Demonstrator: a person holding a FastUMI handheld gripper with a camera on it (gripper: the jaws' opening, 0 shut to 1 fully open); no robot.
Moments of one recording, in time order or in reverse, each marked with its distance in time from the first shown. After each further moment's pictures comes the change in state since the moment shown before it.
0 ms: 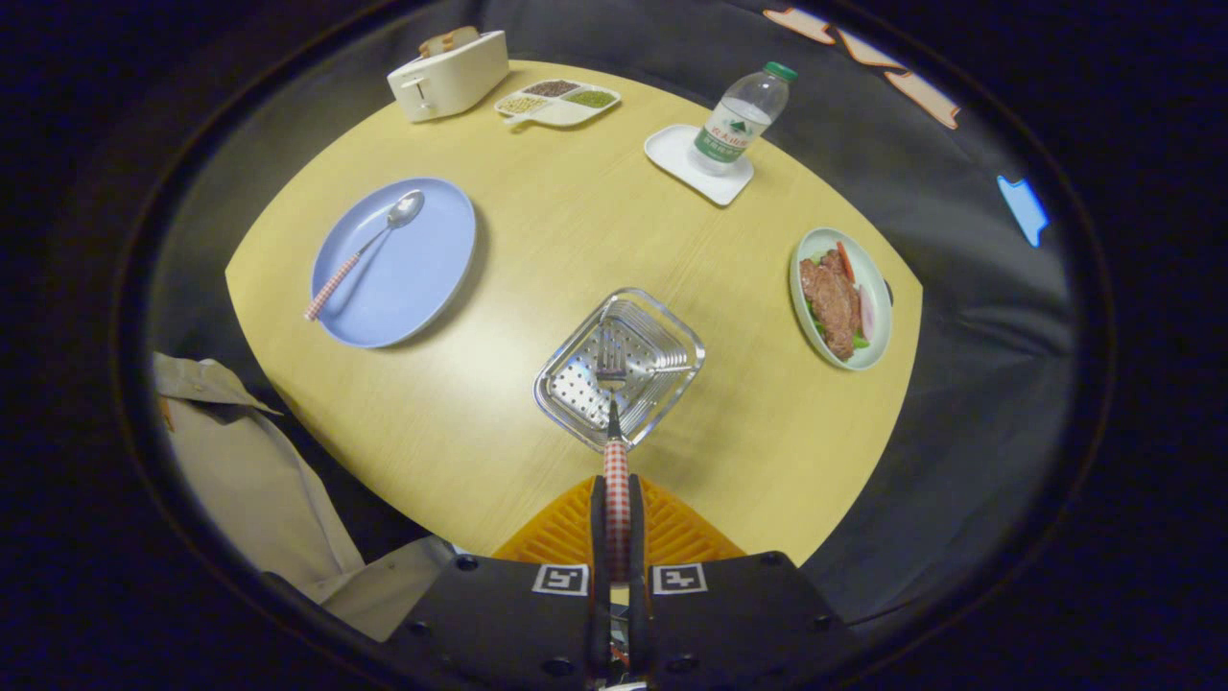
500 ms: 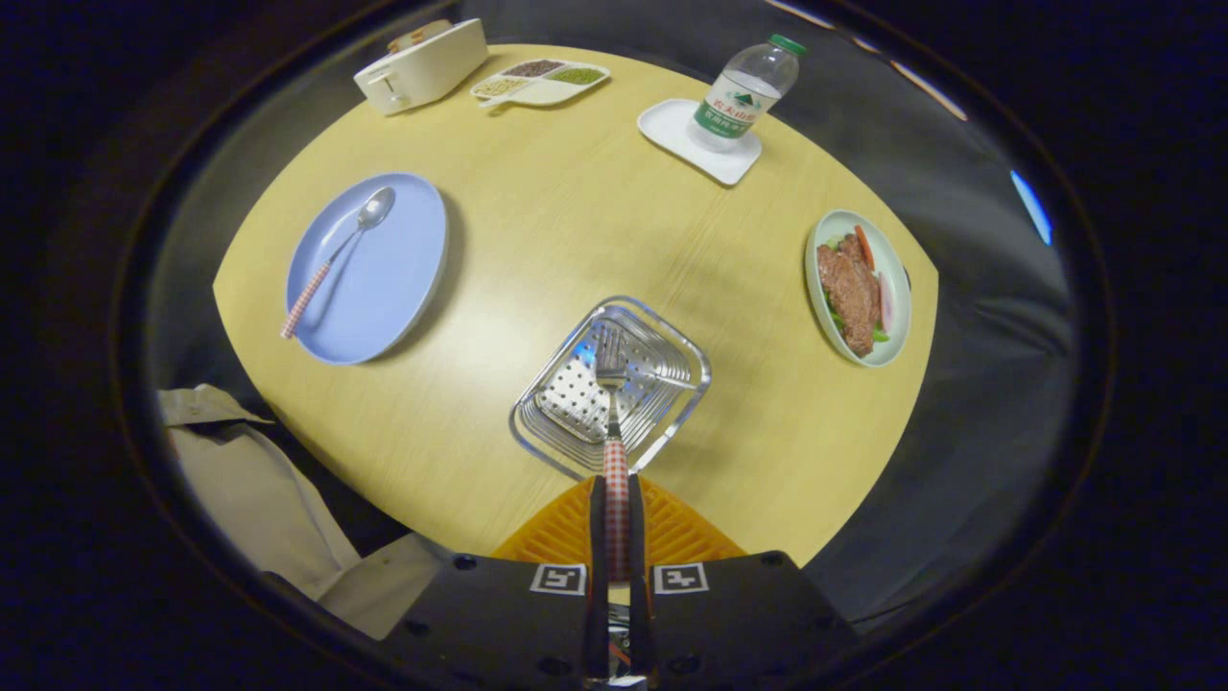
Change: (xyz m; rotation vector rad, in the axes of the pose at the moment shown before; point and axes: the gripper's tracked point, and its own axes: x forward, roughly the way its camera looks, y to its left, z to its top) arm 0.021 -0.005 0.012 0.047 0.063 0.004
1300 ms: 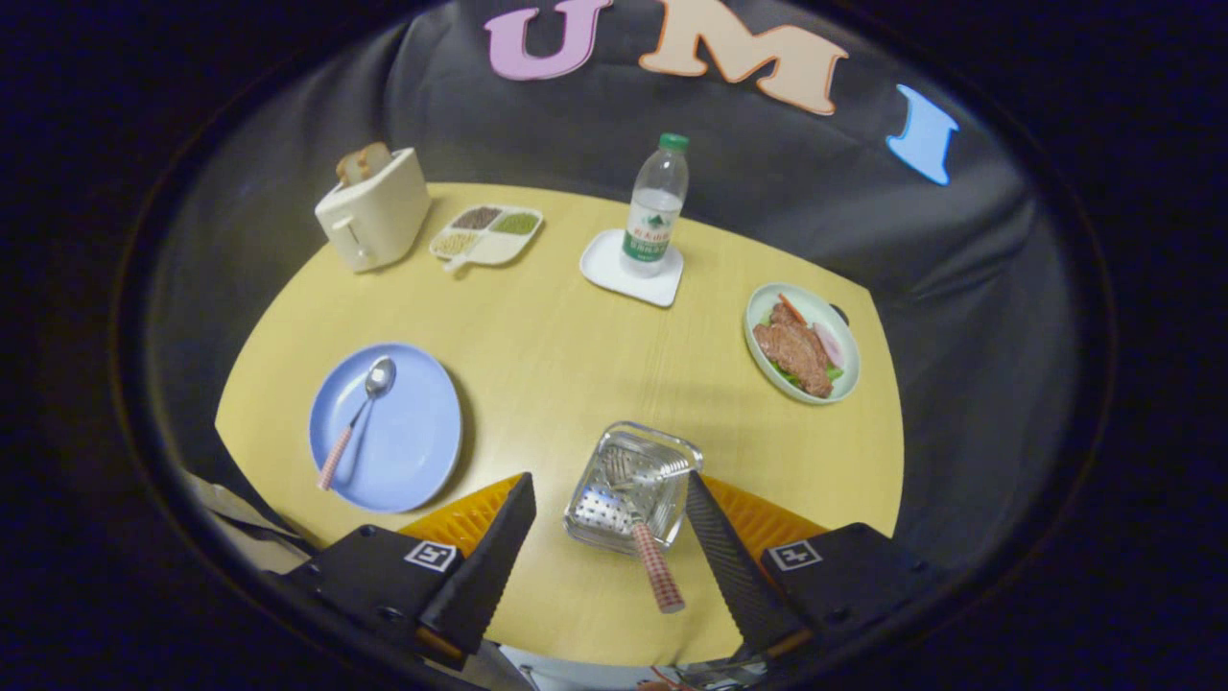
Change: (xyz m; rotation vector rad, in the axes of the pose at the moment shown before) arm -0.047 0.026 0.061 0.351 -0.553 -0.071
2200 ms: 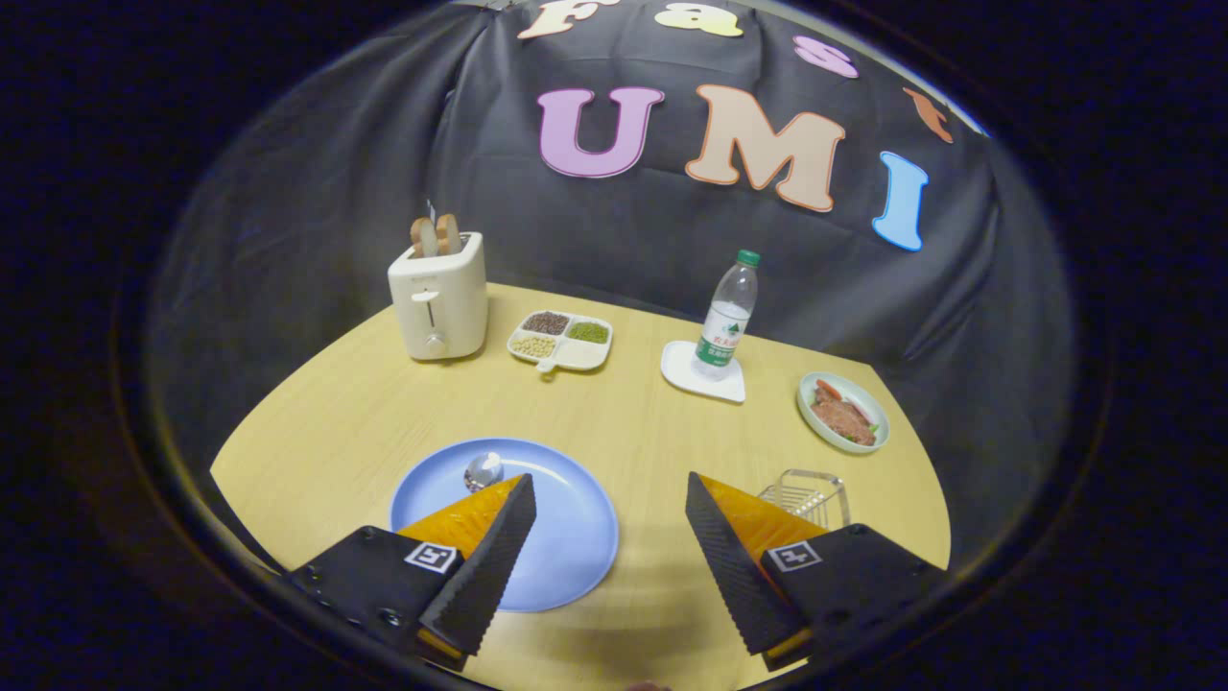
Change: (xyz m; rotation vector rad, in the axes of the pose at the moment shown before) arm -0.005 0.160 0.012 0.014 -0.328 -0.035
